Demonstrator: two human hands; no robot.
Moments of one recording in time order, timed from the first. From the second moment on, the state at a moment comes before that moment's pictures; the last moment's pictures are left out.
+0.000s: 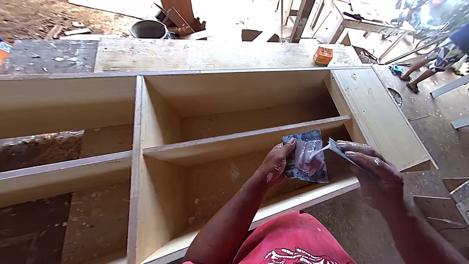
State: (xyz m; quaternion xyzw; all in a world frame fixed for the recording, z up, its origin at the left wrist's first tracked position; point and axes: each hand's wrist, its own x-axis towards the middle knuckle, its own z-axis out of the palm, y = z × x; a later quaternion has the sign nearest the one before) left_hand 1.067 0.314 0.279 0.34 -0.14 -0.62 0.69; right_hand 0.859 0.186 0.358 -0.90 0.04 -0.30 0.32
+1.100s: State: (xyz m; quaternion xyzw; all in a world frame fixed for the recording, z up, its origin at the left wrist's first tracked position) left_hand 1.085 0.318 0.283 0.25 -0.19 -0.64 0.70; right_hand 0.846 0.115 0.330 -0.65 0.25 -0.05 0.71
